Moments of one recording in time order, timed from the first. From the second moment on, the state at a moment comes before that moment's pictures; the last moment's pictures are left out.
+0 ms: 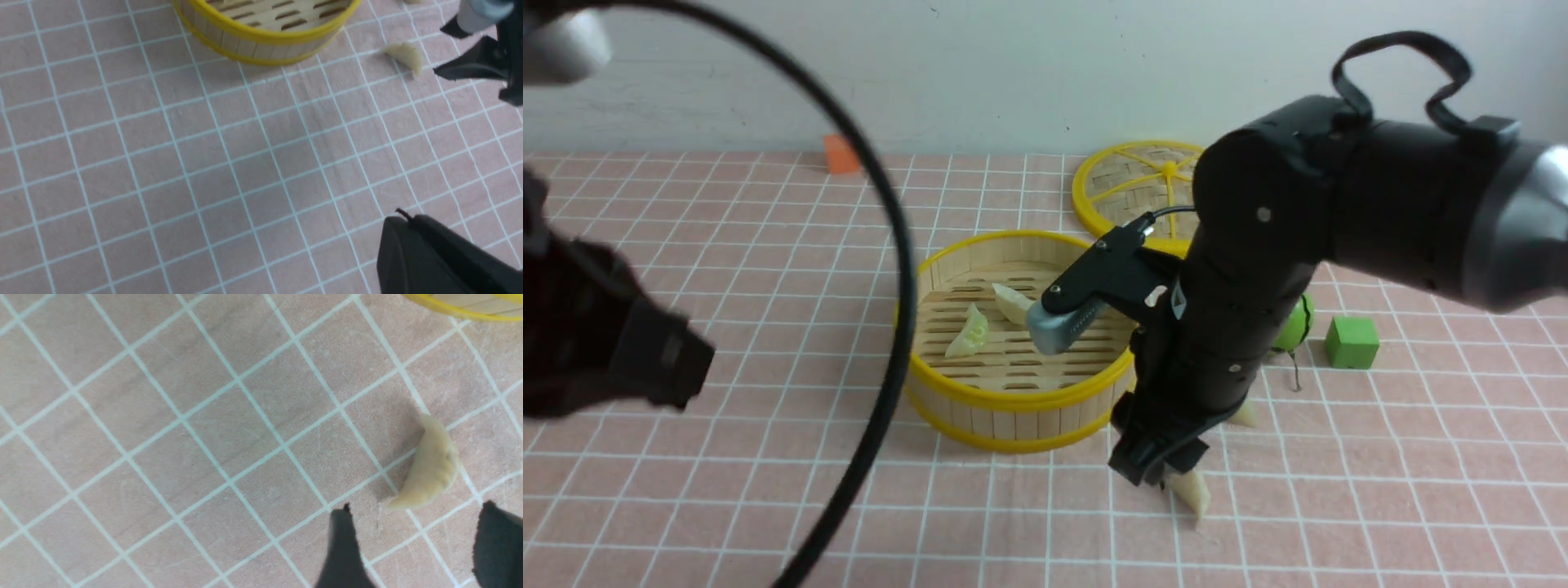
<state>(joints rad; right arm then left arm) 0.66 1.81 -1.47 0.04 1.07 -0.22 -0.40 0.94 -1.16 -0.18 1.19 -0.08</state>
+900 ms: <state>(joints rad) 0.54 2.04 -1.48 0.03 0.99 -0.16 -0.40 0.83 -0.88 -0.28 1.06 -0.05</state>
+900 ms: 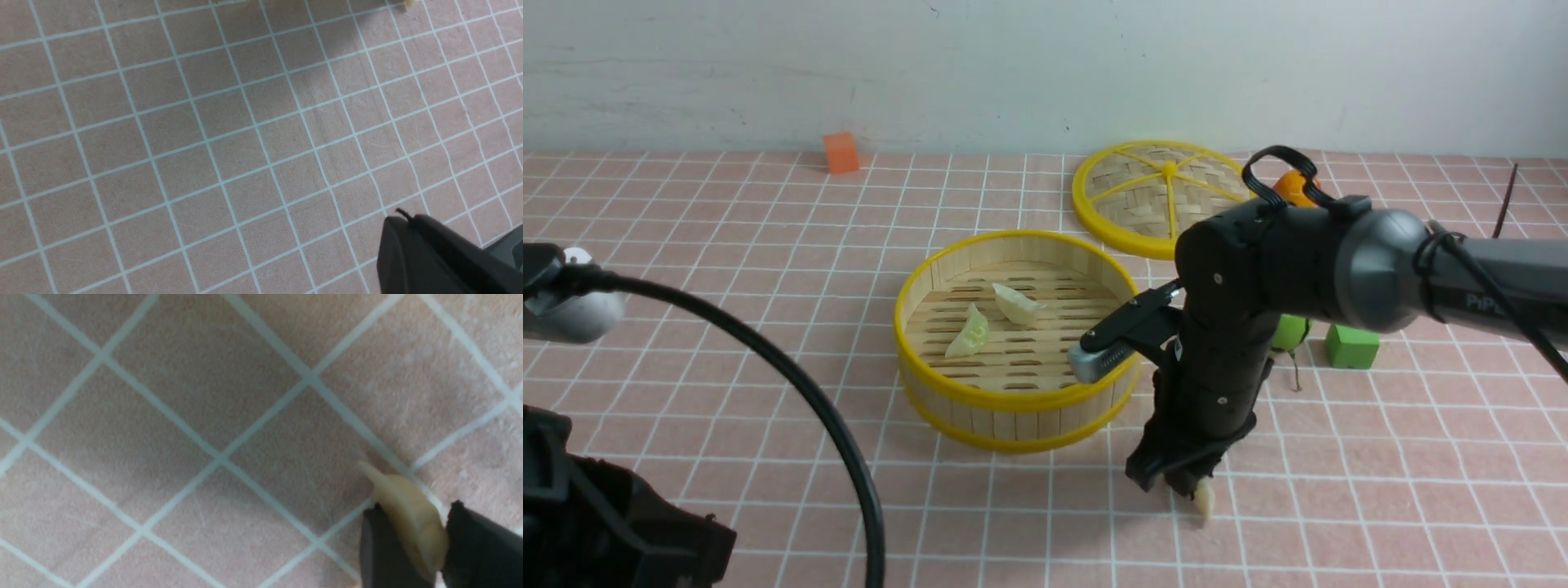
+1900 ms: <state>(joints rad) 0.60 2.37 -2.19 0.15 1.09 -0.14 -0.40 0.83 -0.88 -0.27 1.03 -0.05</state>
